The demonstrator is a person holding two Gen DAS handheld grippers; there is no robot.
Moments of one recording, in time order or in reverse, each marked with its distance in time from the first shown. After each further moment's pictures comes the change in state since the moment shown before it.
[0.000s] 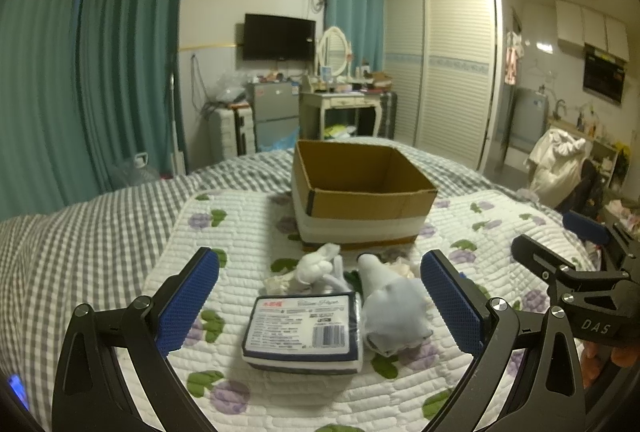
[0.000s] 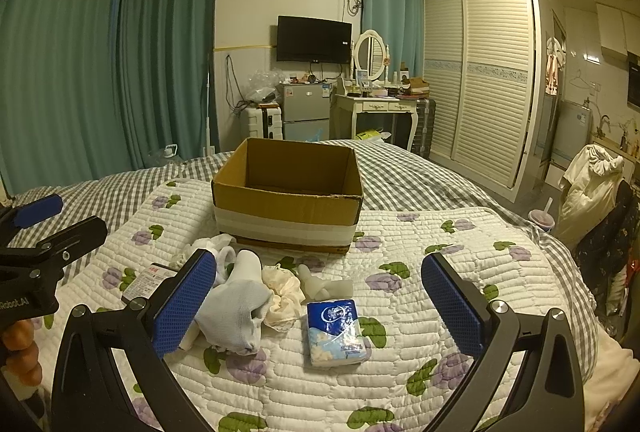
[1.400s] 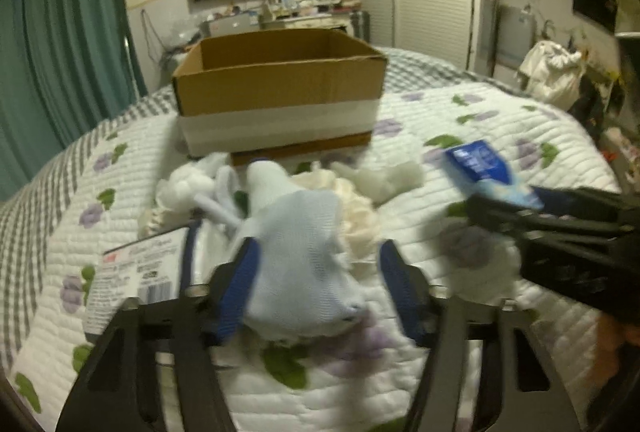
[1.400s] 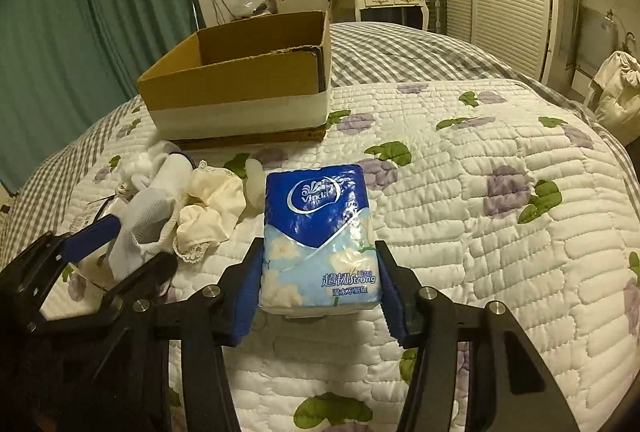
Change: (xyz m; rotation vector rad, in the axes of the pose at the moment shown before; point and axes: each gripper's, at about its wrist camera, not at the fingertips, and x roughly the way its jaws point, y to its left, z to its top) left arm 0.116 -0.094 -0.066 0.139 0.262 -0.012; right arm 0.109 -0.074 -0.062 0.131 0.362 0.115
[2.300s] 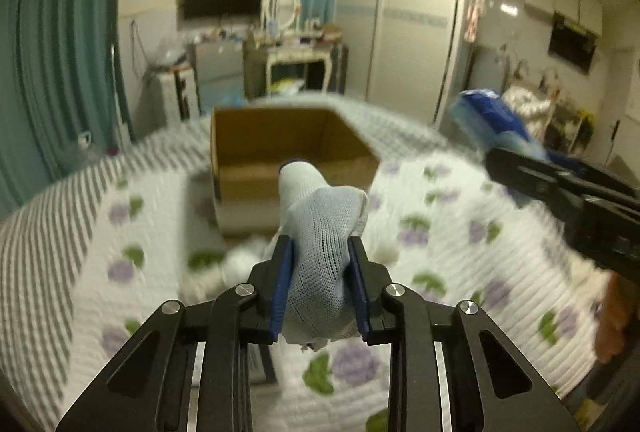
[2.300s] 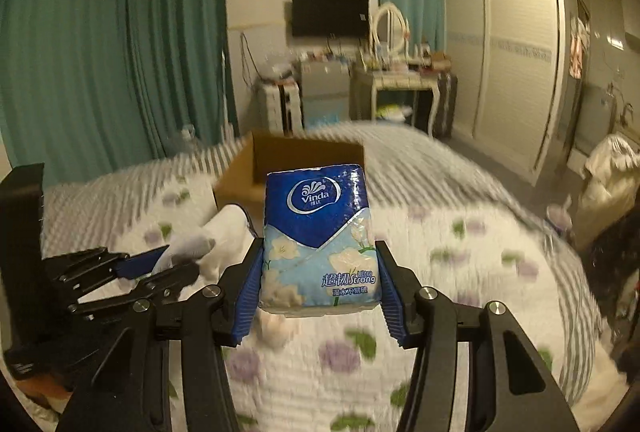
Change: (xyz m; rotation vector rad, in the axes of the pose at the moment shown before) left arm -0.085 0.055 0.078 -0.059 -0.110 -0.170; right arm -0.120 0.071 0.077 -0.140 -0.253 -0.015
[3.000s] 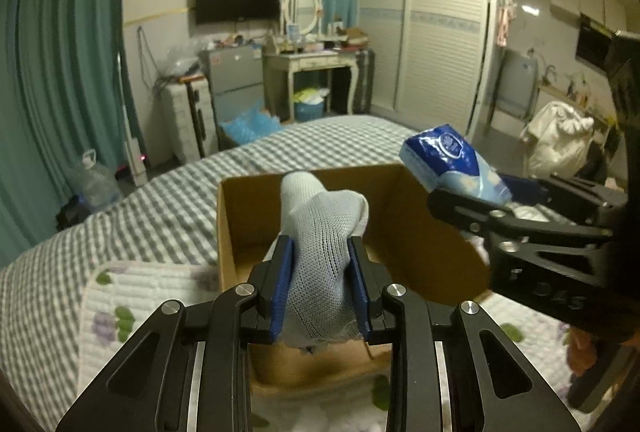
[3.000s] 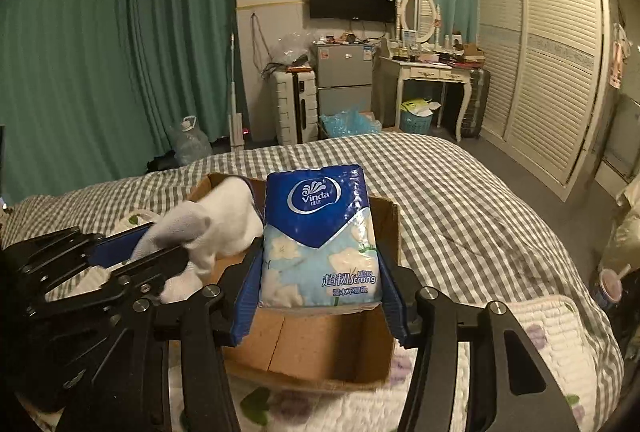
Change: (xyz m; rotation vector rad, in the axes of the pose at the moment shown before) left arm 0.163 0.068 0.089 0.011 0.001 0.092; right arm 0.228 -0.017 0.103 -0.057 0.088 0.075
